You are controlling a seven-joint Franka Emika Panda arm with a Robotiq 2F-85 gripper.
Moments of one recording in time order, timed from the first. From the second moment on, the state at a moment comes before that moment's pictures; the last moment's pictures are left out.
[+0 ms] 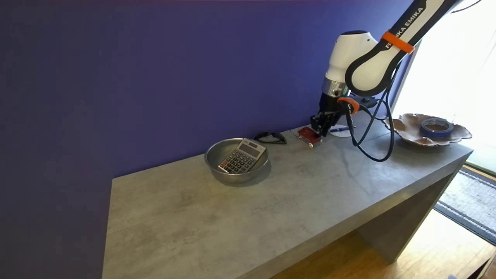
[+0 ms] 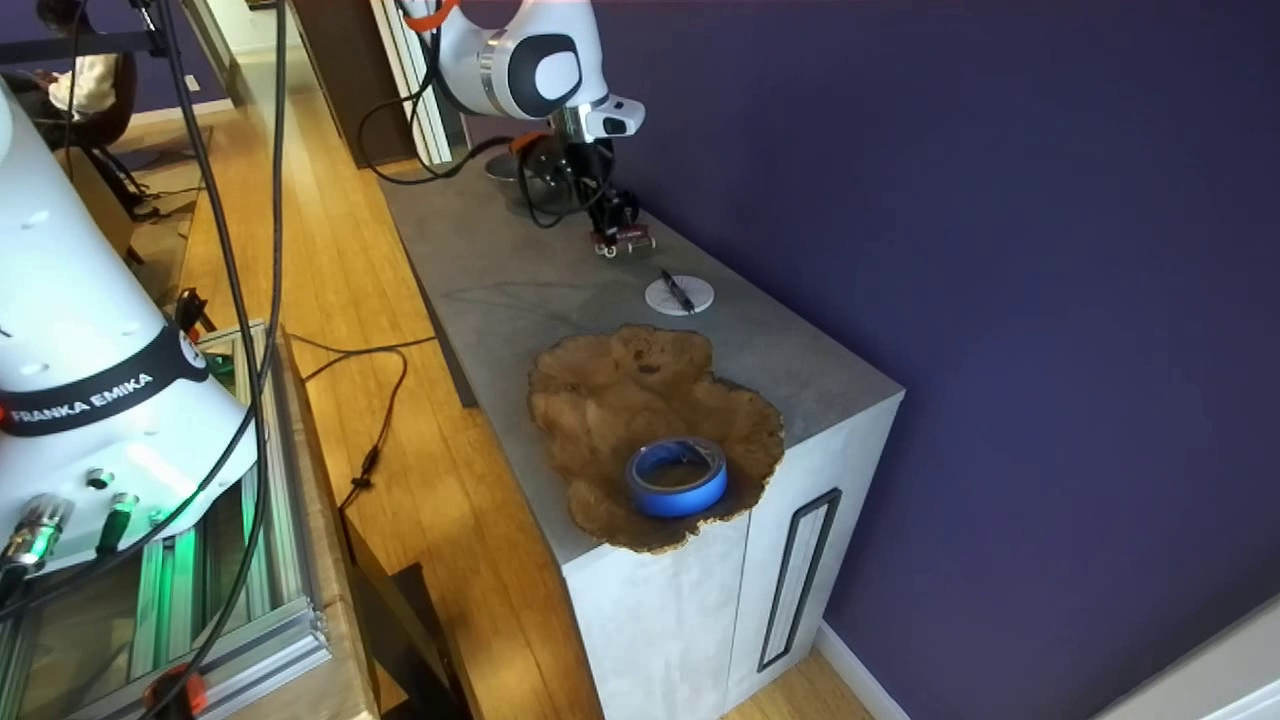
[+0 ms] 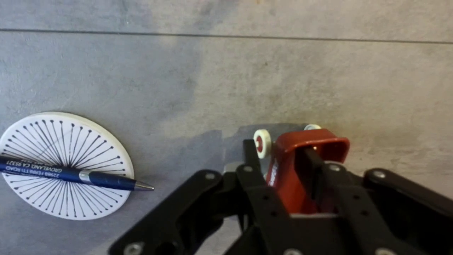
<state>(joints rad) 0.37 0.58 -0.05 -2.07 -0.04 2.79 0.40</state>
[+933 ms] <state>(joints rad) 0.22 0.37 0.08 -2.24 0.12 2.78 0.30</state>
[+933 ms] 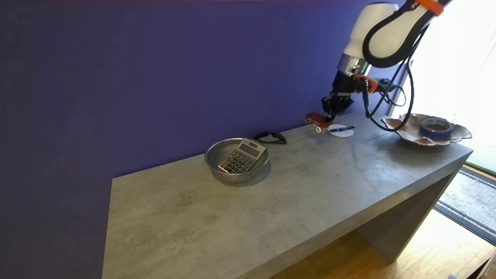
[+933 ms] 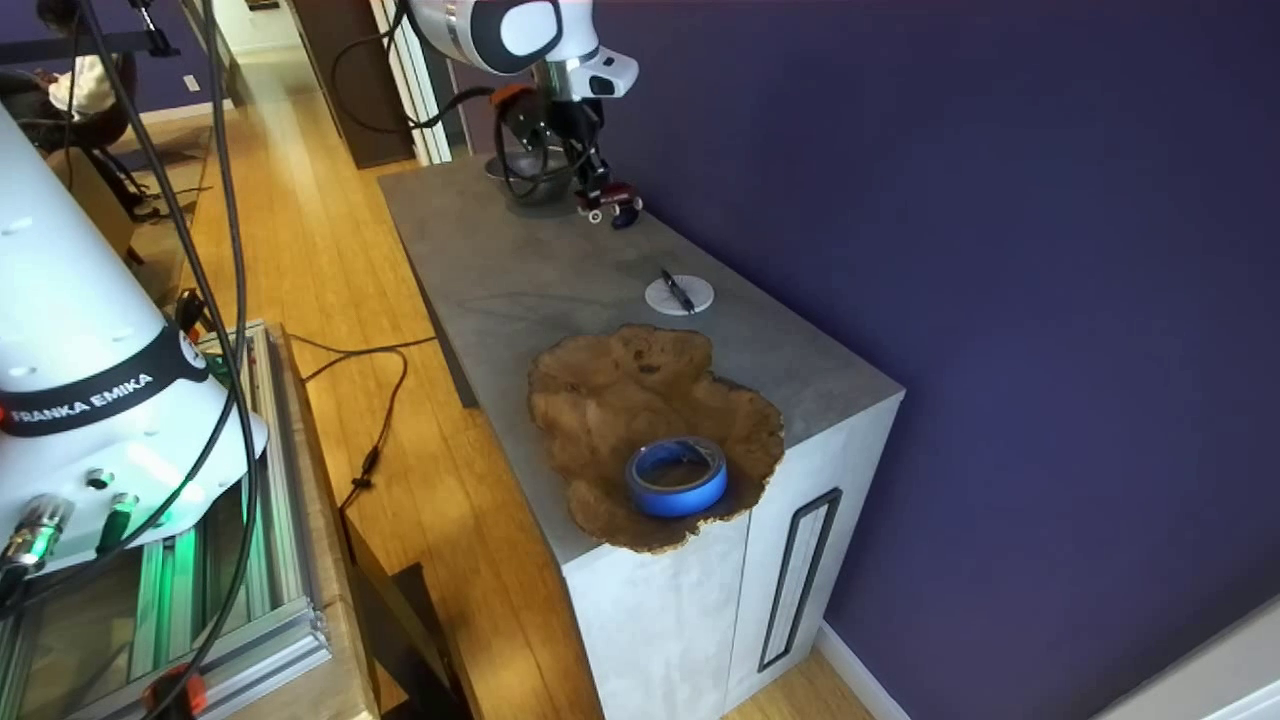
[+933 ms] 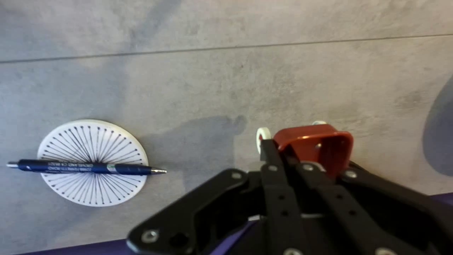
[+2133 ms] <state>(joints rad) -0.02 0.06 -0.02 -2.59 0.30 2.80 0.16</state>
